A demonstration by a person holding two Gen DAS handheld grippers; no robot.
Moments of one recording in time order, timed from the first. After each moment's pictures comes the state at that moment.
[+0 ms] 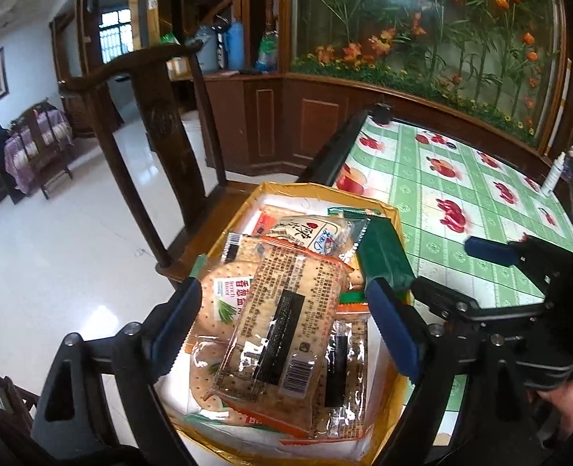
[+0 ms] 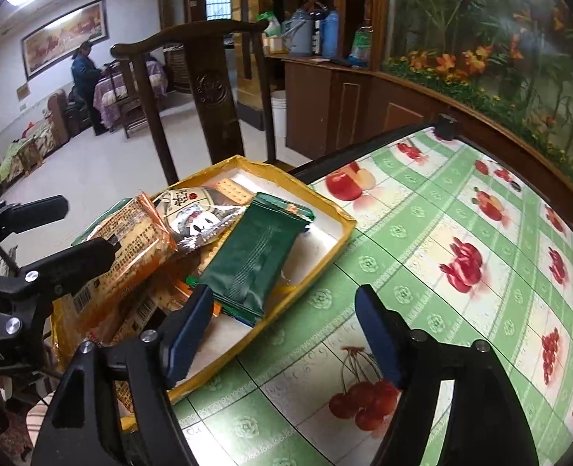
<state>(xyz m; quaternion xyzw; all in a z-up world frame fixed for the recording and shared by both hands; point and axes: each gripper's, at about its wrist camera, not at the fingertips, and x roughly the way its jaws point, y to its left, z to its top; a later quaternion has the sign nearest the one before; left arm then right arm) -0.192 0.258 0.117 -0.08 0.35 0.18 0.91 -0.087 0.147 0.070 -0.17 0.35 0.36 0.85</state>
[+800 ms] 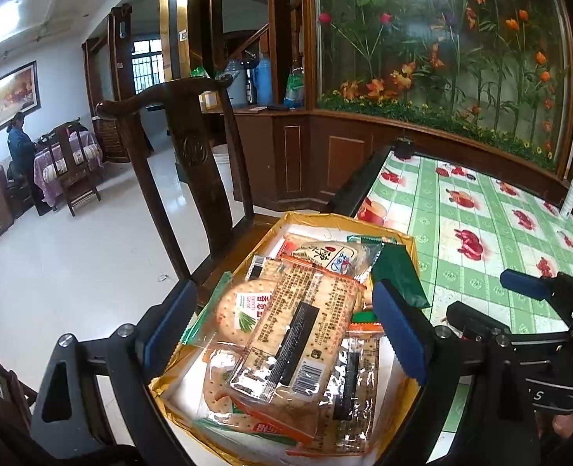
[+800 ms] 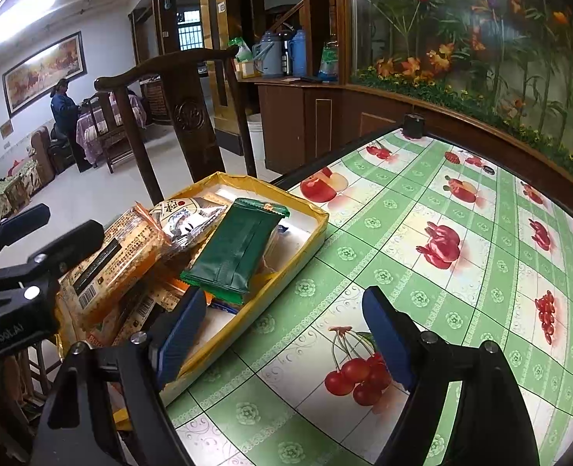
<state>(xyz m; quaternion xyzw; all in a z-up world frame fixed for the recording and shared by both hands) -0.211 0.247 0.120 -0.07 0.28 0.24 0.93 -0.103 0.119 0.070 -0.12 0.32 0.33 0.88</state>
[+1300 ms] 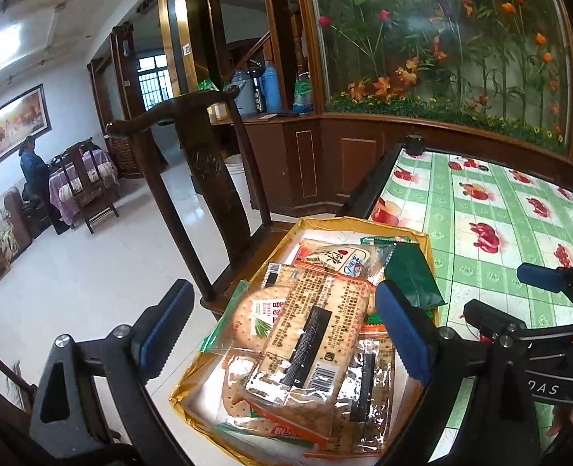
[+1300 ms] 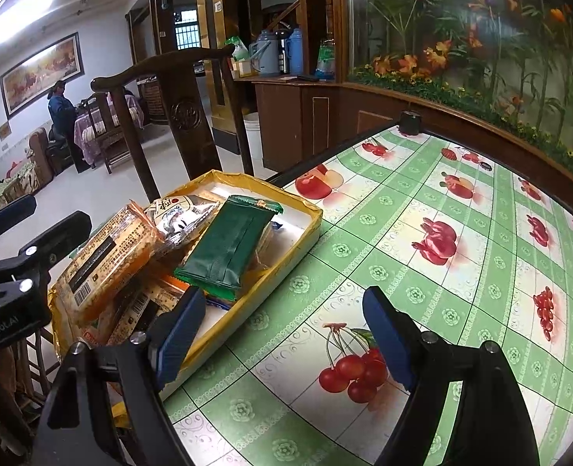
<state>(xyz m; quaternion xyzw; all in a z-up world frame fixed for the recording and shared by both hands) -0.208 0.236 0.119 -0.02 0.29 0.26 0.92 -0.102 0.115 0.068 -0.12 0.33 0.33 0.88</state>
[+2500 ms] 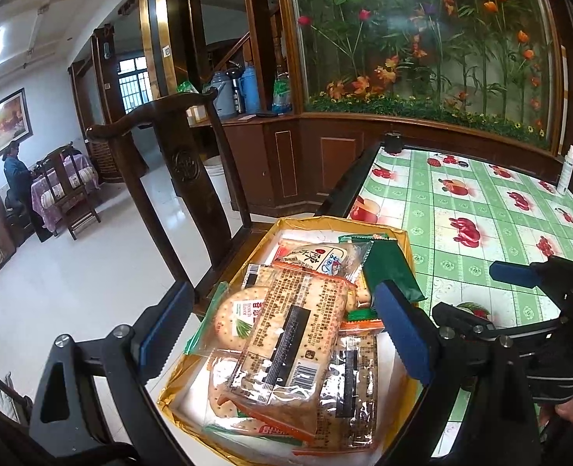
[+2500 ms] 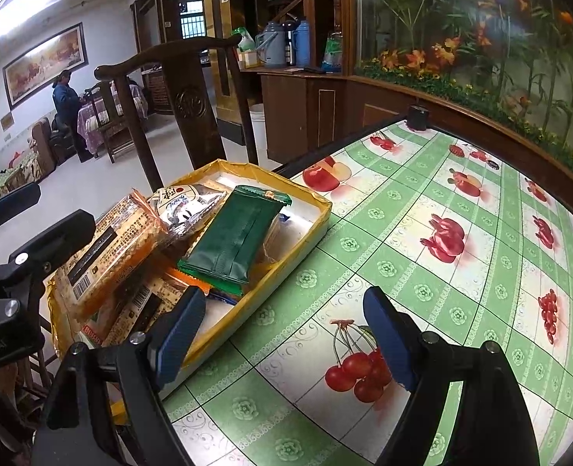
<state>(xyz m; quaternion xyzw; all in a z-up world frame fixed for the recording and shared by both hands) -0.209 0.232 0.122 -0.02 0.29 0.23 0.93 -0.100 0.122 0.063 -0.13 0.34 0.33 0.87</state>
